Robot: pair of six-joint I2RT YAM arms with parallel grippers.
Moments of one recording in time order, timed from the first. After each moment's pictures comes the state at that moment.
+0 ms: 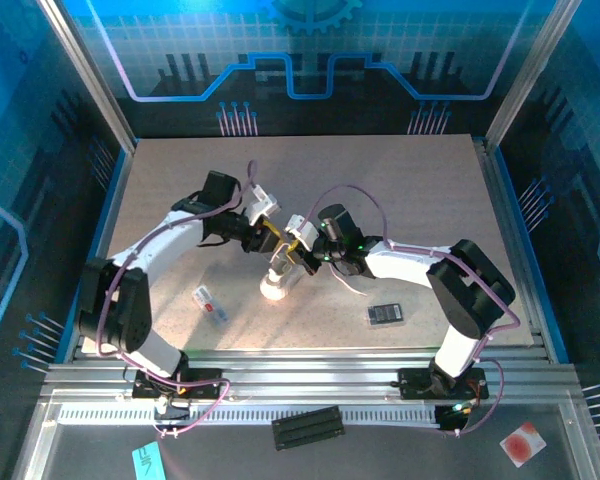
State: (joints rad) left arm -0.24 1.54 1.08 -0.55 0.78 0.42; right arm 0.70 1.73 0.95 0.14 -0.39 -0.21
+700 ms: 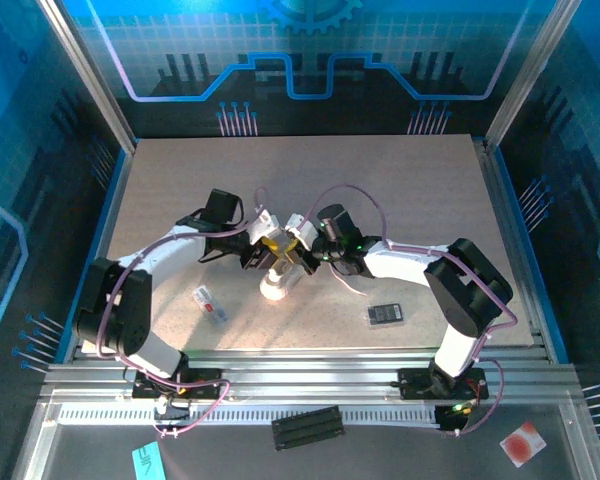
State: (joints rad) left arm -0.27 1.56 0.94 -0.42 0.73 0.60; right arm 0.70 1.74 0.95 0.15 -0.40 -0.18
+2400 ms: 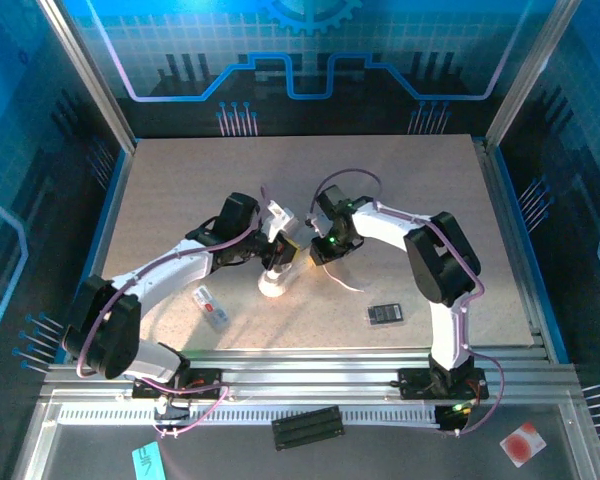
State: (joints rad) left arm -0.46 1.43 0.89 -0.22 0.63 0.03; right arm 0.56 2.02 1.39 -0.70 -0.30 0.07
